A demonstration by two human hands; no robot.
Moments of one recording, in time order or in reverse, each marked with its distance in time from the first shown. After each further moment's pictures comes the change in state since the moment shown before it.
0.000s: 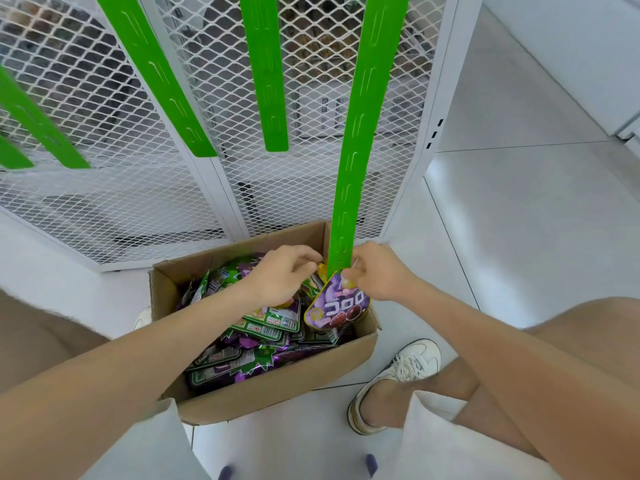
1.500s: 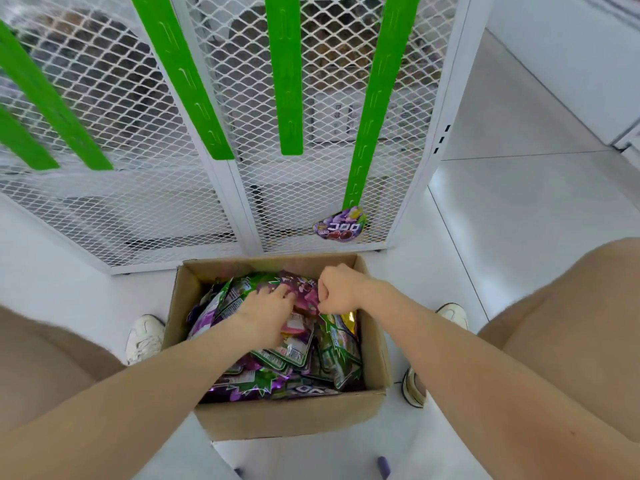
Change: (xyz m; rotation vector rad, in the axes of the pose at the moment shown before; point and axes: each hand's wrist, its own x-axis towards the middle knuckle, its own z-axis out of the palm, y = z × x) left_hand -0.035 -0.060 0.029 0.956 -0.289 -0.079; right_hand 0.033 -0.041 0.065 -0.273 -0.420 0.006
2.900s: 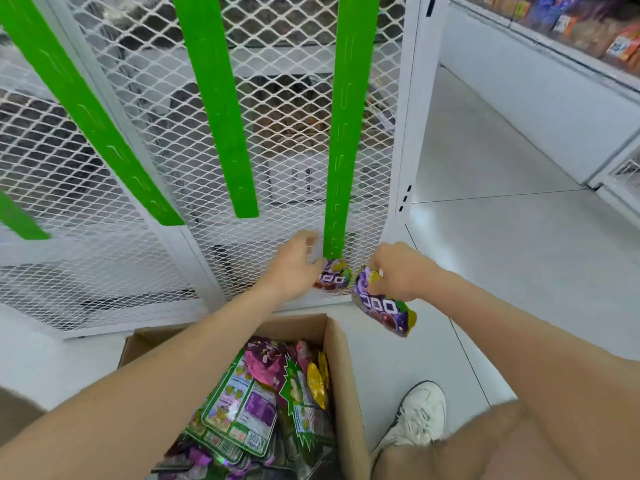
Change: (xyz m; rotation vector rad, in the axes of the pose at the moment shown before) left_hand 0.114 0.028 -0.175 -1.079 0.519 -0.036; right_hand -0.056 0.123 -0.149 -0.171 0.346 0.155
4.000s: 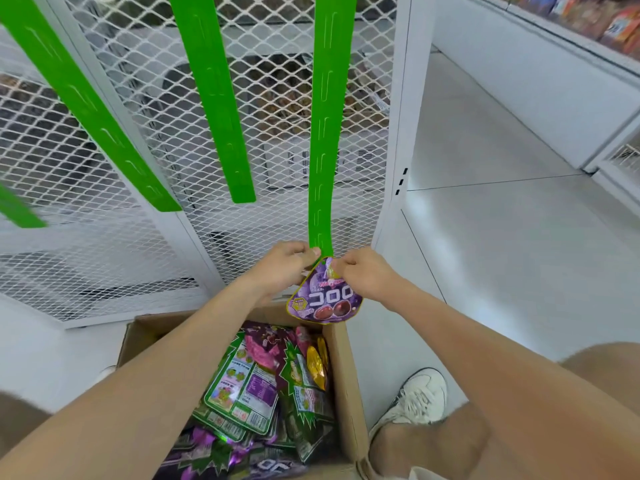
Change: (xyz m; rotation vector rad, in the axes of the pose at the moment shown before) left_hand -0.017 -0.024 0.003 -0.465 -0.213 -0.206; right_hand 0.008 -0.041 0.056 0.743 0.100 0.118
